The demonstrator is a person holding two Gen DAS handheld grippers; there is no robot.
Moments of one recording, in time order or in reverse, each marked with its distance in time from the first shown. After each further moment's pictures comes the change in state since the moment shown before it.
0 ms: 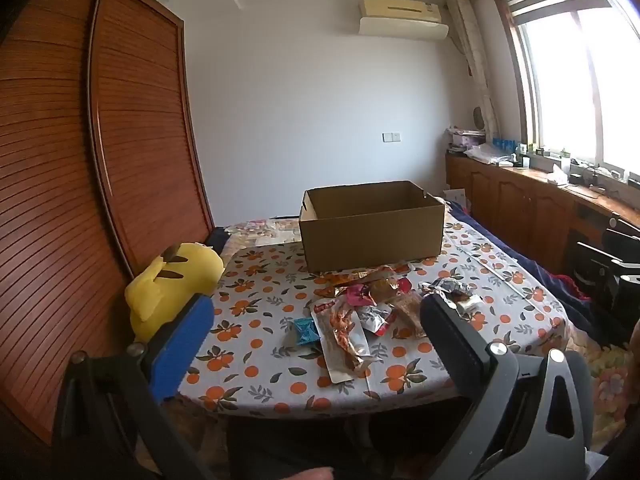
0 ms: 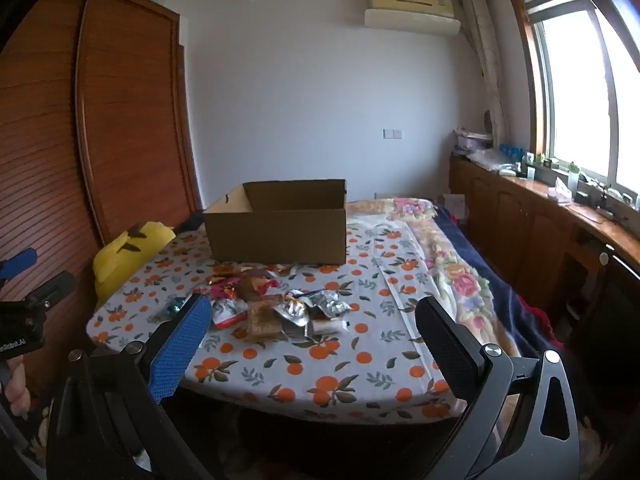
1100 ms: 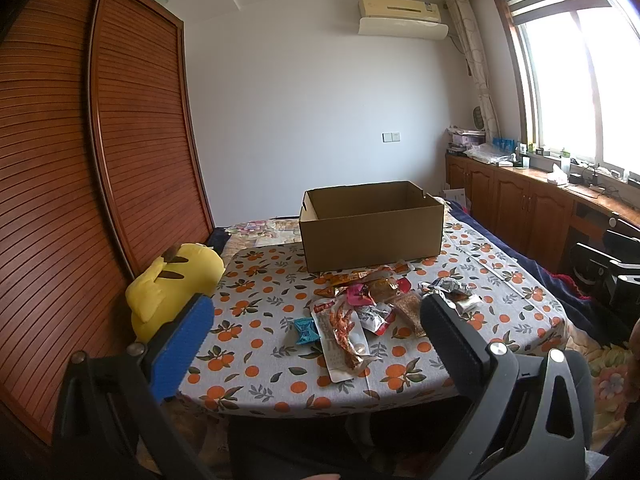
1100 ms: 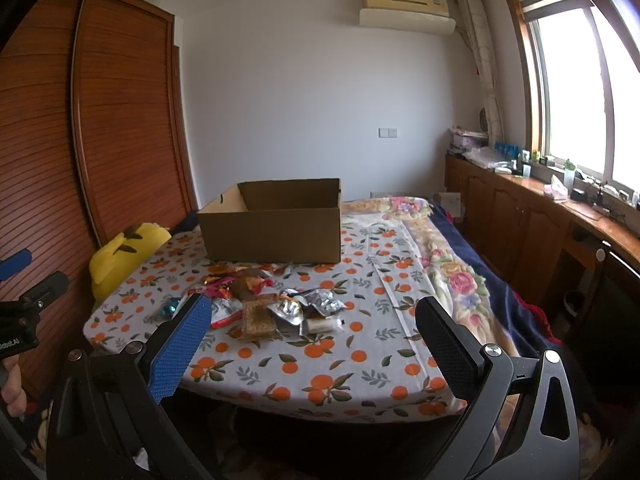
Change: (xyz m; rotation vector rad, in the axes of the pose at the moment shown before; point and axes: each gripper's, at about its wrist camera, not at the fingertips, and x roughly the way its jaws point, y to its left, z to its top) left arm 0.000 0.000 0.000 0.003 -0.010 0.003; right arm -0.004 -0.003 0.001 0.007 -0.002 -0.005
